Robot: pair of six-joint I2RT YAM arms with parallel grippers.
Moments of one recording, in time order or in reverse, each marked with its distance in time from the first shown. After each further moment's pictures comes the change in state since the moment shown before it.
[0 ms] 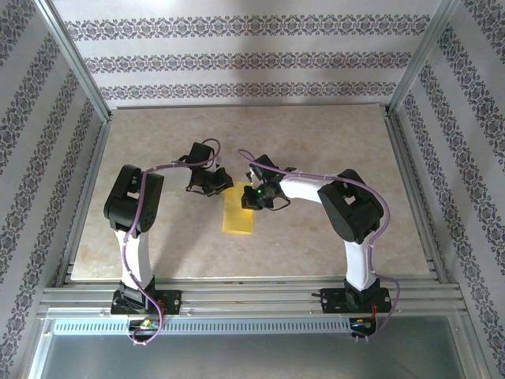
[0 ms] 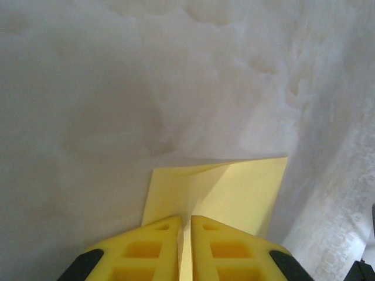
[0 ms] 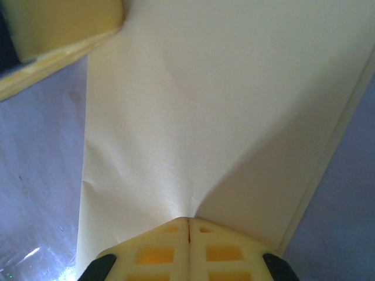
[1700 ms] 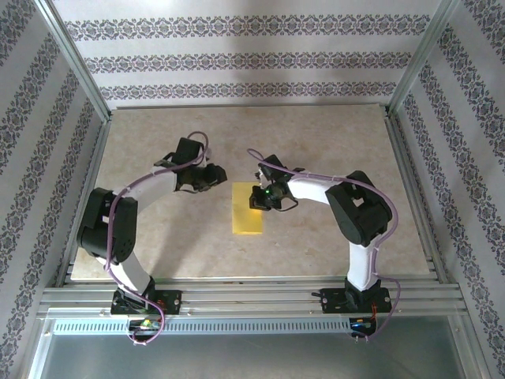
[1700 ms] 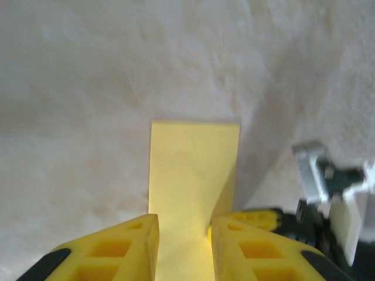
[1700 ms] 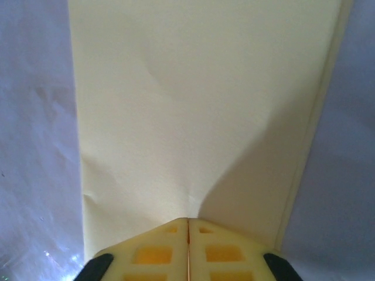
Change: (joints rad) left arm -0.027 -0.318 -0.127 -0.097 -0.068 0.000; right arm -0.048 -0.082 -0.078 -0.011 0.003 0.010
